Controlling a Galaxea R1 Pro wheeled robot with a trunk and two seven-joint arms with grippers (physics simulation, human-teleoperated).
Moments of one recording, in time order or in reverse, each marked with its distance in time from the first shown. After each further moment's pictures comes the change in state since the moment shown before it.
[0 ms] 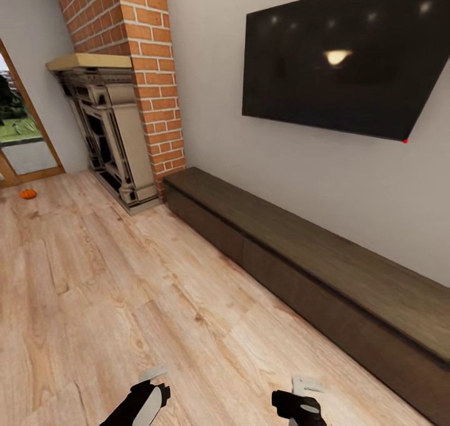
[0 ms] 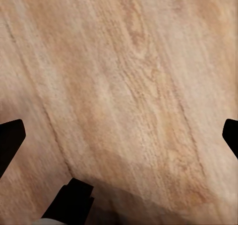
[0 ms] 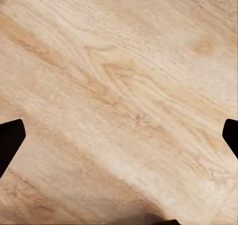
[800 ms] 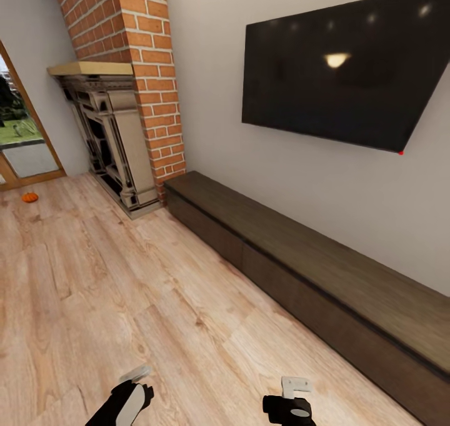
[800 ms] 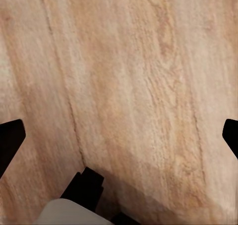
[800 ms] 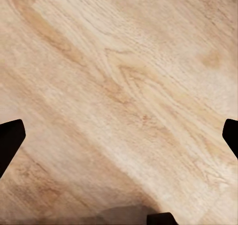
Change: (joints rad) left arm 0.000 0.044 0.149 -0.001 0.003 0.003 0.003; right arm 0.000 0.003 0.110 0.000 -0.003 0.008 -0.005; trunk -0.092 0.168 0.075
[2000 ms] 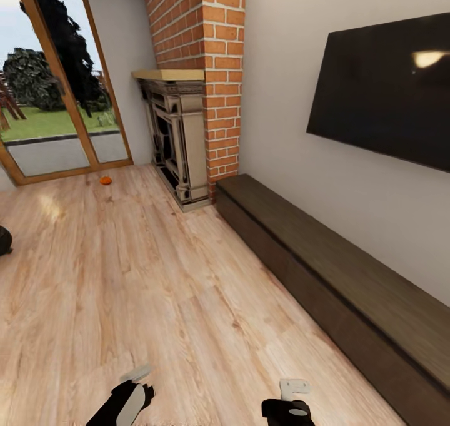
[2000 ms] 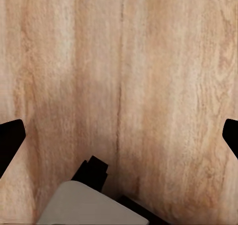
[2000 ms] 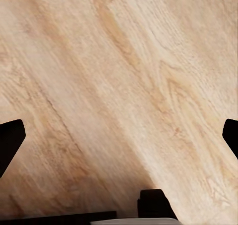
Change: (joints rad) left arm 0.001 -0.002 0.002 0.000 0.000 -0.003 -0.001; right arm 0.000 0.005 0.003 -0.002 0.004 0.050 -0.001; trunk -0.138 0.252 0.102
